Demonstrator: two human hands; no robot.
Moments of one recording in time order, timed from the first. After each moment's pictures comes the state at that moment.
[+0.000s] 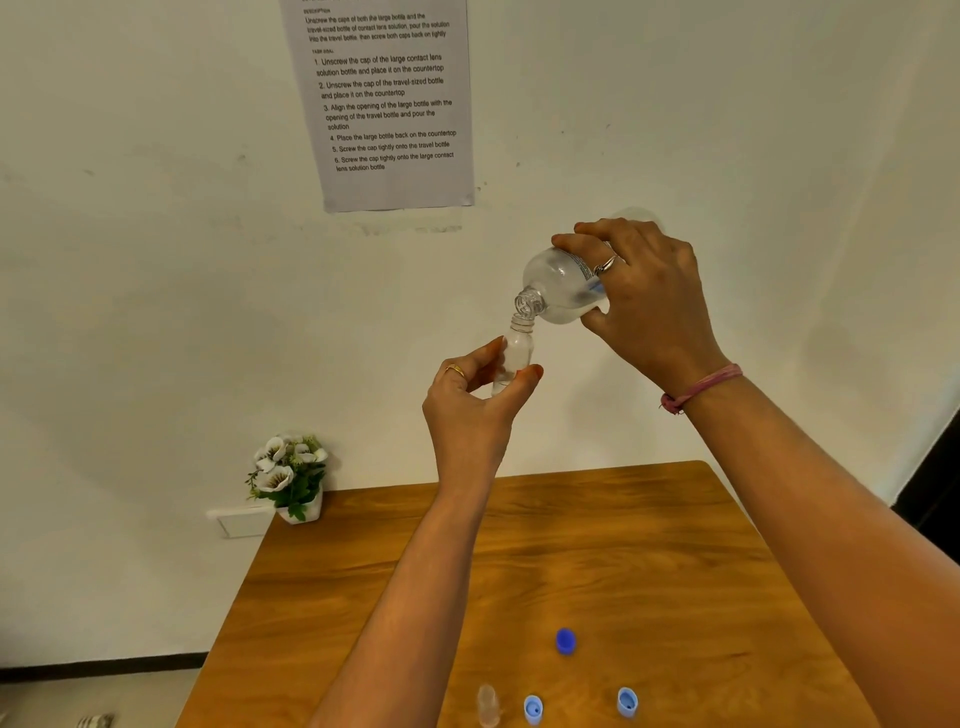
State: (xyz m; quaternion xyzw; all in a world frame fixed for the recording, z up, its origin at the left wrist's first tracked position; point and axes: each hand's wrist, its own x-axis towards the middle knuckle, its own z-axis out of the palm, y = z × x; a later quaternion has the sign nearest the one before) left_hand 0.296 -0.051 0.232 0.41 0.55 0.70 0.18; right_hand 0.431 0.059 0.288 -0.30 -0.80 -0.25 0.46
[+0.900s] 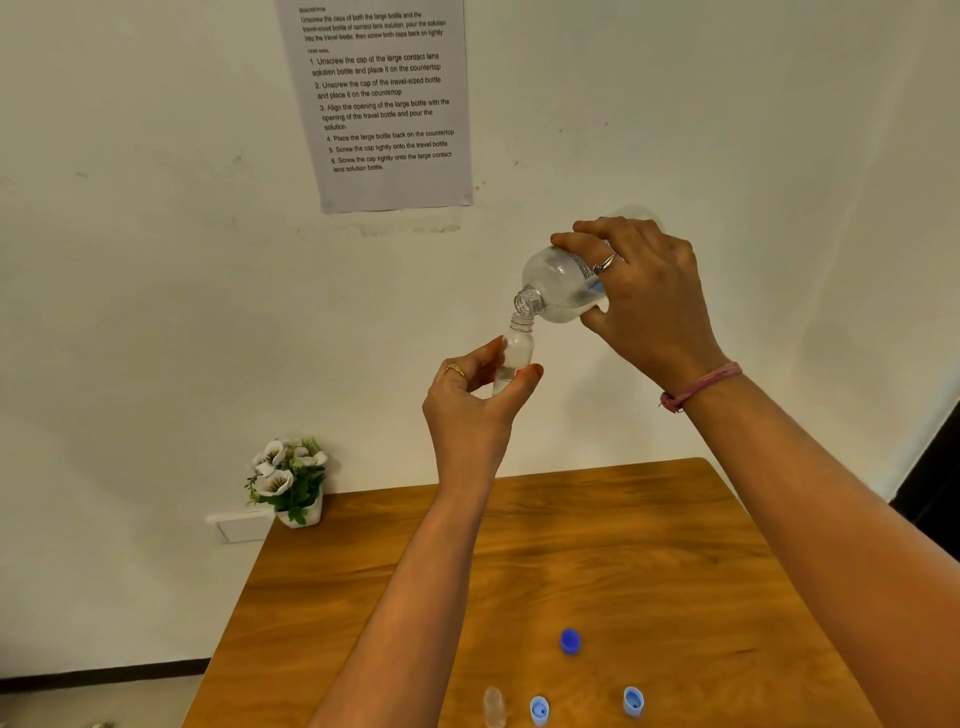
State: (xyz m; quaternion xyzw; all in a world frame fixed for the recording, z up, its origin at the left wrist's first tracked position) left_hand 0.290 -0.049 0.231 0.42 0.55 0.70 0.18; right_hand 0.427 0.060 0.287 -0.30 -0.80 -0.26 0.46
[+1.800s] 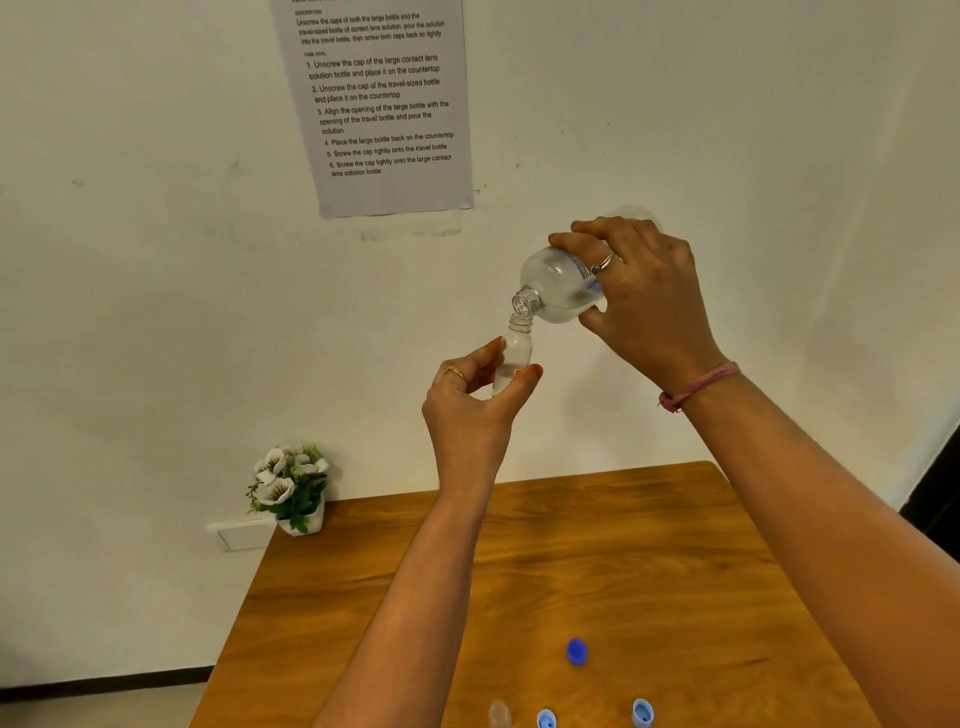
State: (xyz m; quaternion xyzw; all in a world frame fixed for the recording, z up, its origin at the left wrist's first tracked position) left_hand 0.285 -0.039 0.231 0.41 0.55 0.70 0.18; right_hand 0.420 0.068 0.288 -0.30 -0.79 -0.26 0.46
